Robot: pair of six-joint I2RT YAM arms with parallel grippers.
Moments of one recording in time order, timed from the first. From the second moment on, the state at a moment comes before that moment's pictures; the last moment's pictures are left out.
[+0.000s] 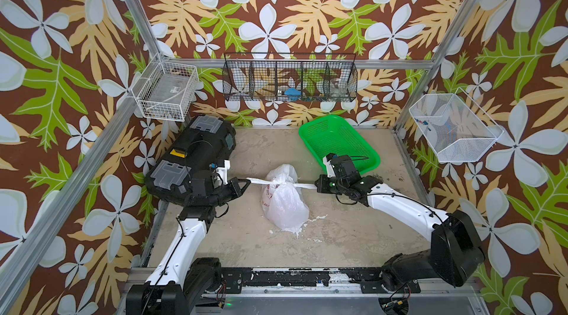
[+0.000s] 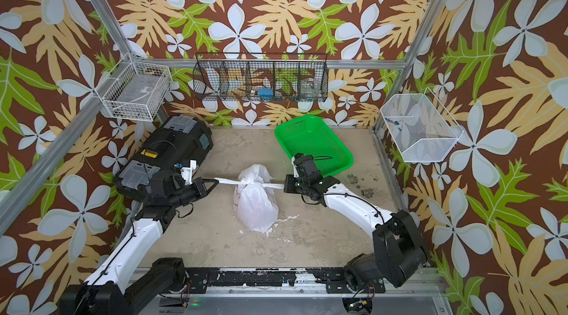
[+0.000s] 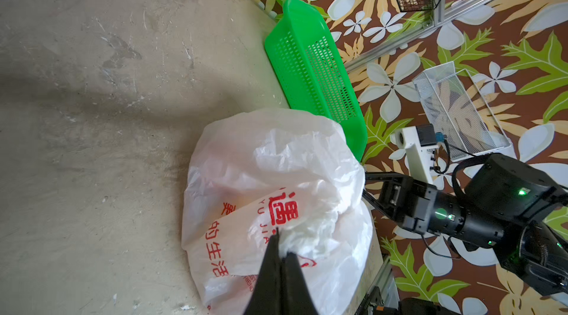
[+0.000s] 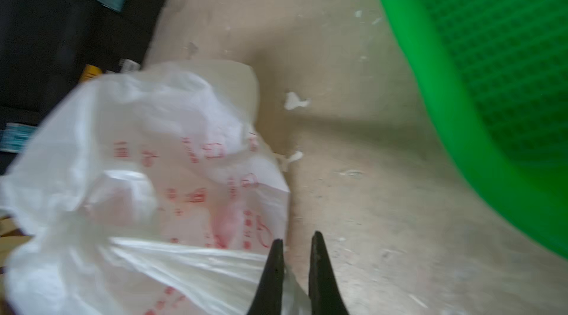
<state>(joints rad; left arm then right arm) 0.02 0.97 0.55 -0.09 0.70 -0.61 0.55 1.44 0.95 -0.36 -0.04 0.51</state>
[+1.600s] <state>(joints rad) -0.04 1.40 0.31 0.77 -0.35 -0.25 0.18 1.43 0.29 0.93 0.48 -0.08</state>
